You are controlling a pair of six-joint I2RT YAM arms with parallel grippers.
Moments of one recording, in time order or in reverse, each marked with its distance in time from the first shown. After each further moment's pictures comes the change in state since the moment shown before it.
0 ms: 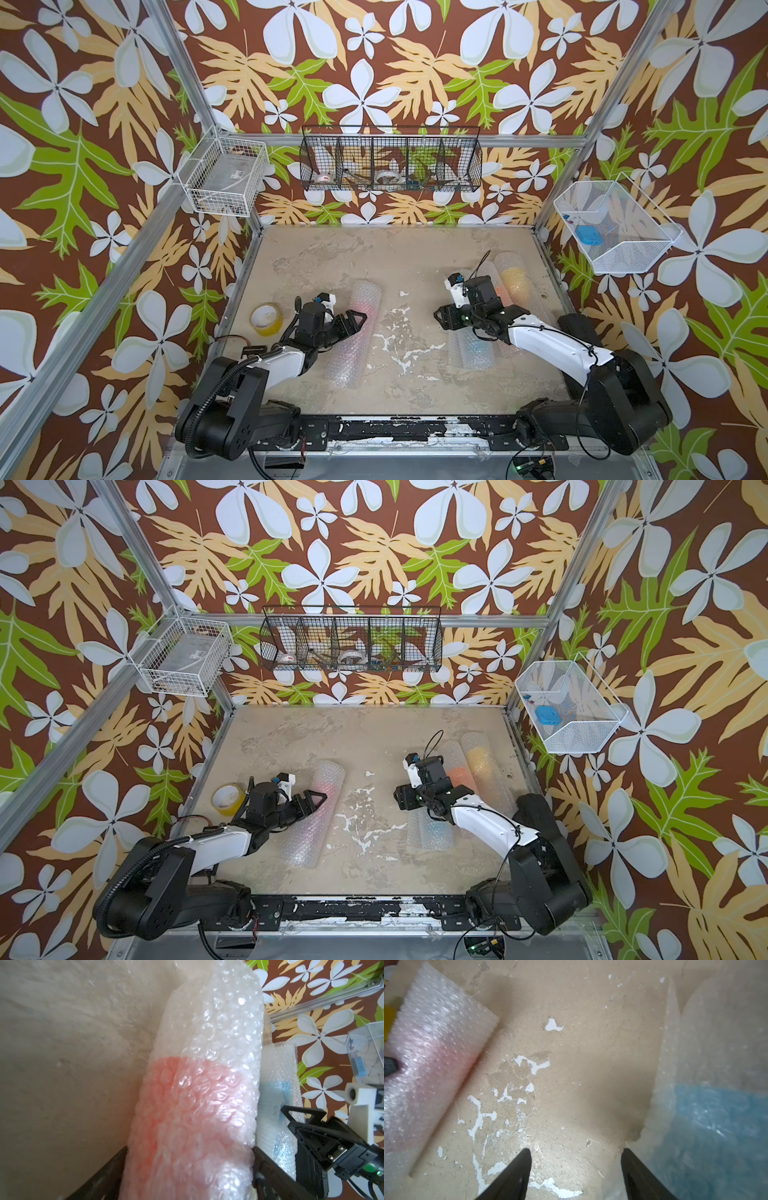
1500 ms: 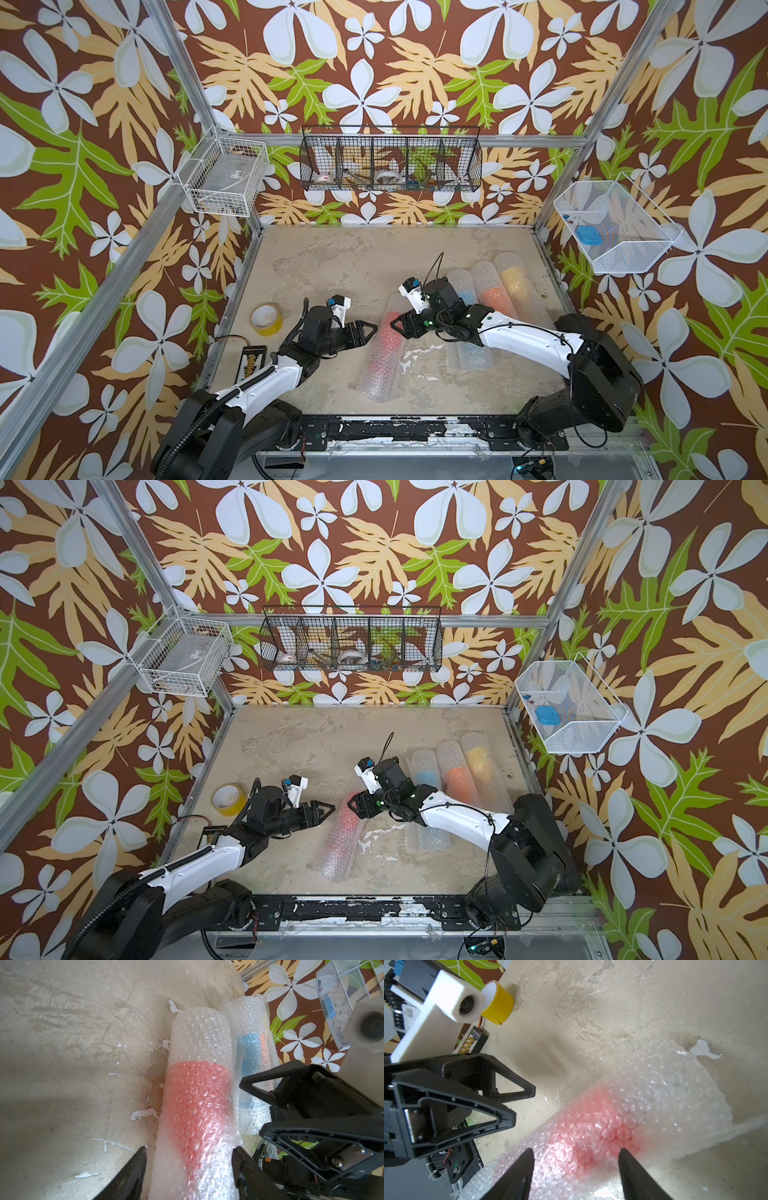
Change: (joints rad) left arm -0.116 -0.209 0.011 -0.179 0.060 0.088; right arm 0.307 0.134 0.140 0.086 -0.087 0.116
